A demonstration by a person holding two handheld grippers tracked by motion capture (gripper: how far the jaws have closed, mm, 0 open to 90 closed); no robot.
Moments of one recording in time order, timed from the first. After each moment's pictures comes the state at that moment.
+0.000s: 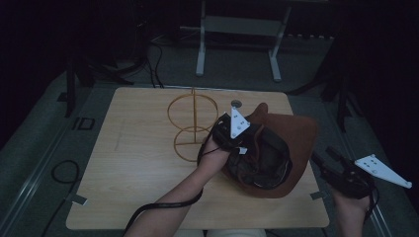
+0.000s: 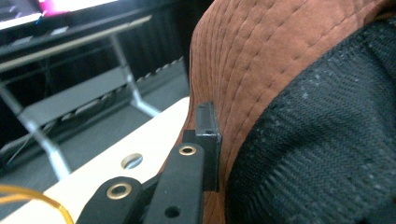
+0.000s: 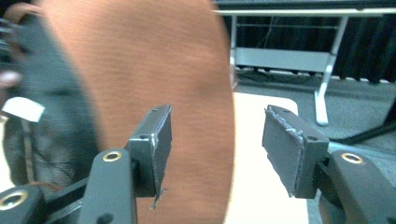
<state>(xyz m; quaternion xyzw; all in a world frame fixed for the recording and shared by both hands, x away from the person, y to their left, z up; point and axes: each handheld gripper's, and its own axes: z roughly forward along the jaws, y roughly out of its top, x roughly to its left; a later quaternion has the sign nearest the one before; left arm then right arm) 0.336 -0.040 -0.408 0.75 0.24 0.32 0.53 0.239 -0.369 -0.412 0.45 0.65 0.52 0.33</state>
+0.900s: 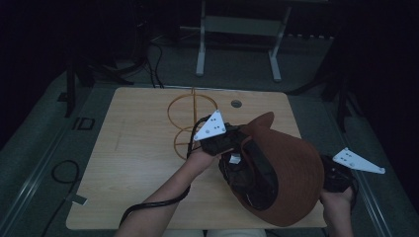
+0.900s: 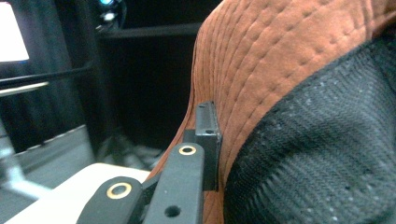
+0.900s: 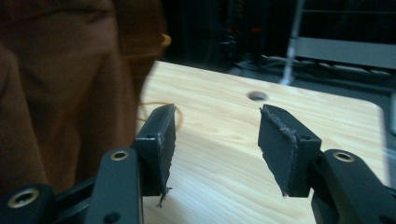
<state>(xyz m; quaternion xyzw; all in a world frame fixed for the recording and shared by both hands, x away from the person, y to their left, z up) 0.337 0.000 -0.411 0.69 0.10 0.15 0.70 0.260 -0.338 -0.424 0.37 0.71 0.55 0.25</state>
